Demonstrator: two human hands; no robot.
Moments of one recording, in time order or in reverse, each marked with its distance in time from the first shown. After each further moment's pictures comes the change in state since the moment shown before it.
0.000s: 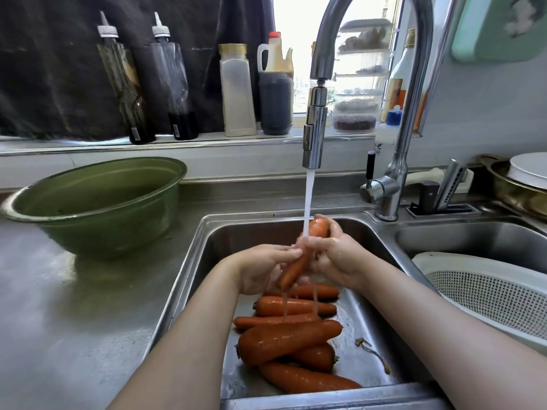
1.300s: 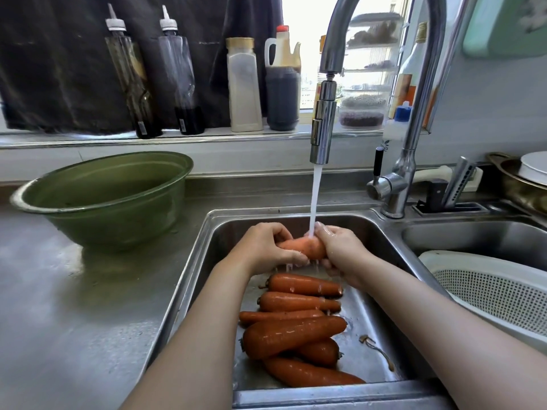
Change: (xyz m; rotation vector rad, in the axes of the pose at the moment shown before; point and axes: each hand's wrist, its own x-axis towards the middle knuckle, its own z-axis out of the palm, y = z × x) left_hand -0.002 0.004 -0.006 0.876 0.564 0.363; right_hand 0.011 0.006 0.000 -0.534 0.240 -0.040
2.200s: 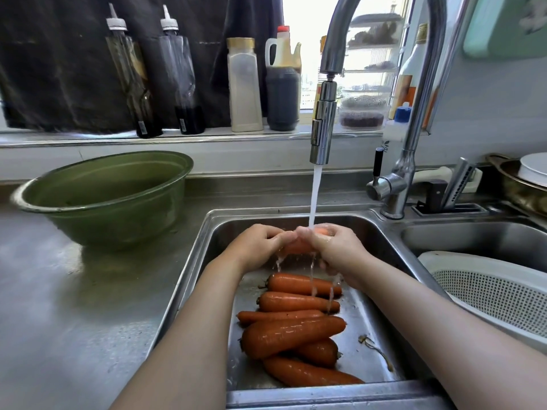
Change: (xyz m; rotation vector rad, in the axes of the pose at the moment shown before) left_hand -0.001 -0.007 -0.006 -0.118 -0.034 -0.038; right_hand -0.014 -0.008 0.001 -0.068 -0.012 -0.106
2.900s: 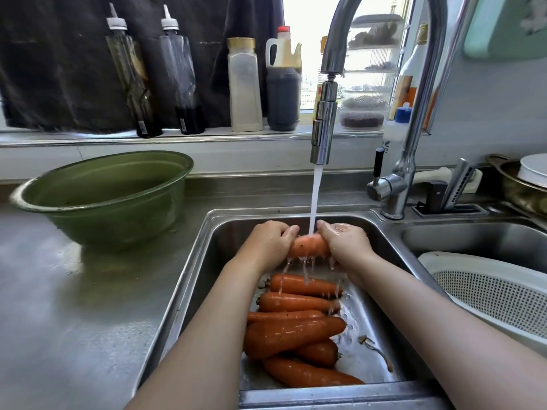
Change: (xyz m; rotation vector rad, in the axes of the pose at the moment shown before) left_hand 0.003 0.022 0.018 0.167 0.132 0.004; right_hand 0.015 0.006 -0.004 -0.070 0.246 0.100
